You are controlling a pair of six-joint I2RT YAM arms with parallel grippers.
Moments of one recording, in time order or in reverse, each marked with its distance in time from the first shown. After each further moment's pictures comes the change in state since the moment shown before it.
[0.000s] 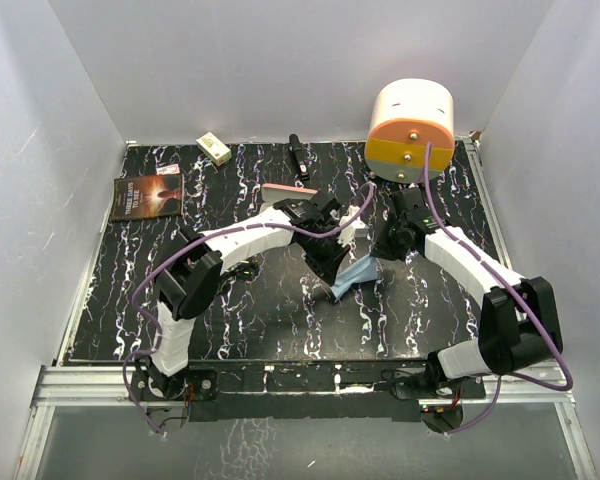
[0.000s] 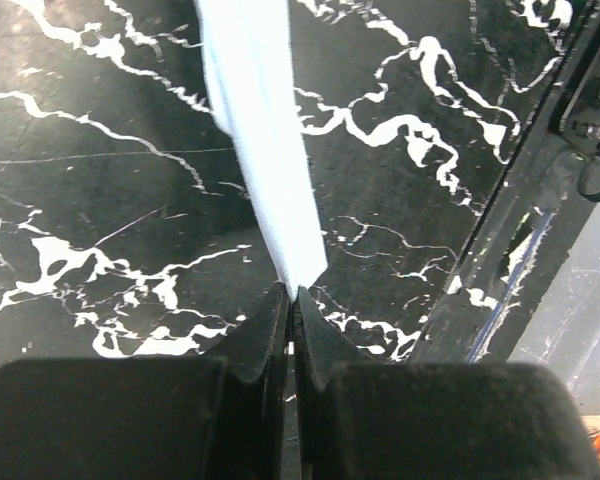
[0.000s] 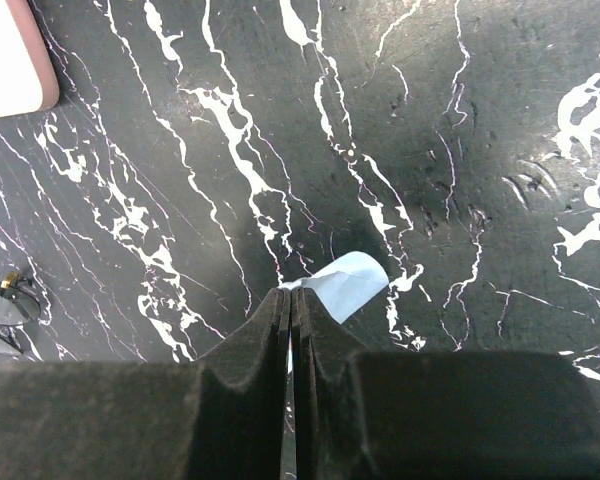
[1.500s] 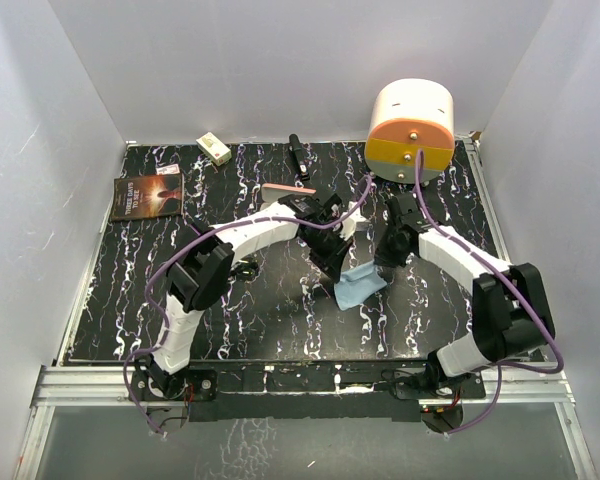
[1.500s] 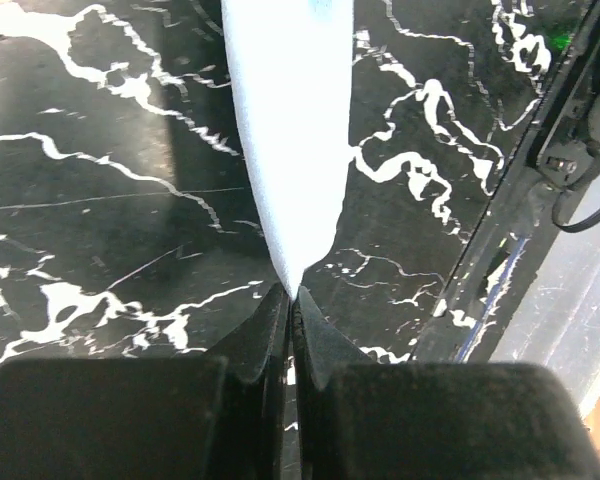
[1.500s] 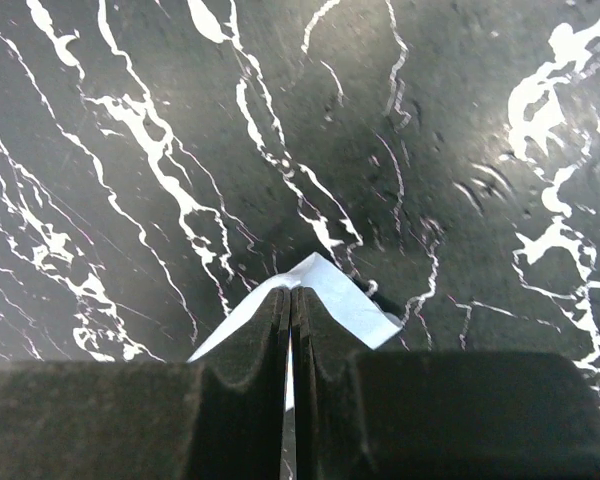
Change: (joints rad) left arm 0.028 0.101 0.082 -0.001 0.089 -0.053; right arm 0.000 0.055 -0.041 0.006 0.064 -0.008
